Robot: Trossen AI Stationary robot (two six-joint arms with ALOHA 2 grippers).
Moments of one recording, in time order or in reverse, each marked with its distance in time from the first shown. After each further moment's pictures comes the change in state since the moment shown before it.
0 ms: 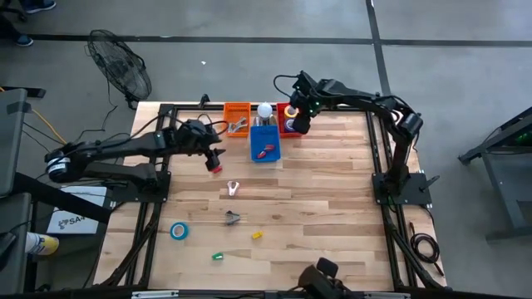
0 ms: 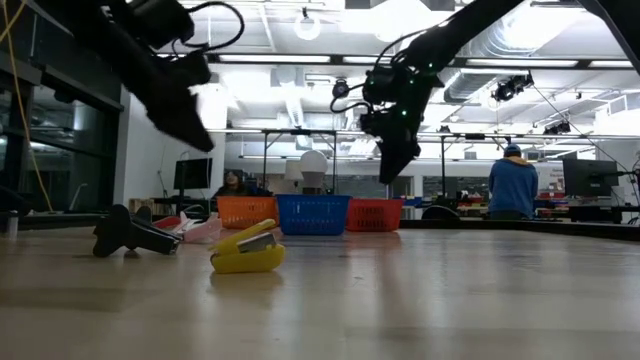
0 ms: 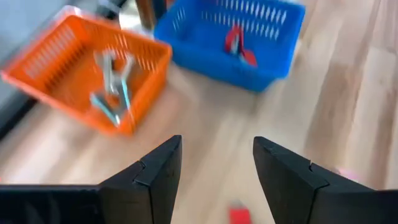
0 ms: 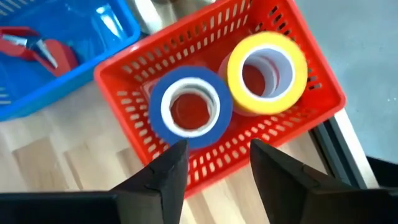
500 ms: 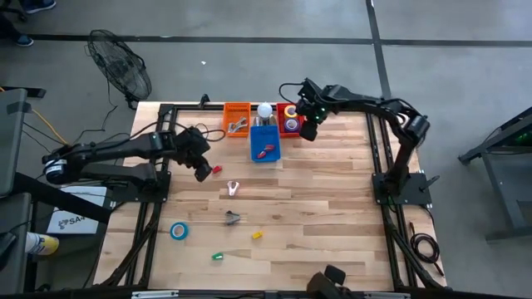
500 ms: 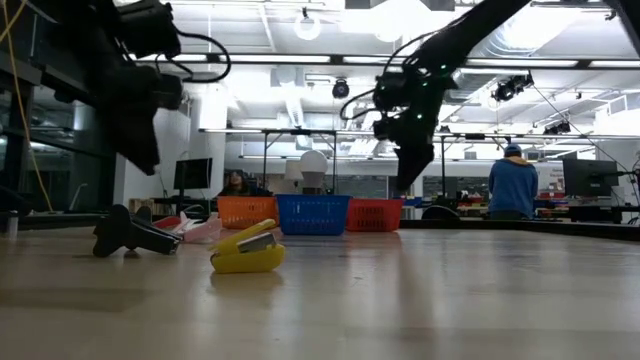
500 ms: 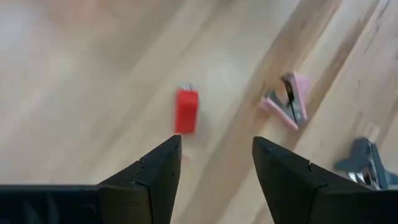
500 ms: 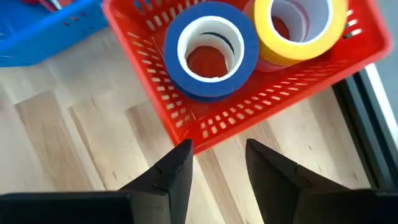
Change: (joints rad) left arm -0.040 -0.049 0.000 -0.350 0.178 -0.306; right arm 0.000 -0.086 -0.153 0.018 -0.011 -0.023
